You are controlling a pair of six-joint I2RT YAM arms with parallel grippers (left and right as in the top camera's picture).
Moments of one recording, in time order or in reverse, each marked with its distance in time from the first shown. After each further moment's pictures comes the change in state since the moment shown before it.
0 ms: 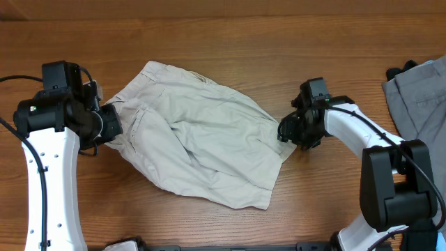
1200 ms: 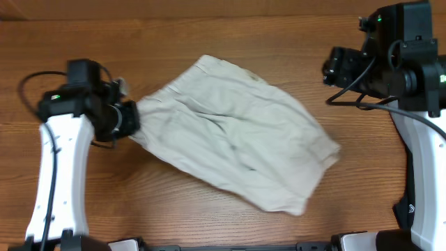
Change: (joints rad) left arm -0.054 0.072 -0.048 0.101 0.184 0.022; right arm -0.057 -0.259 0.945 -0.745 0.208 0.041
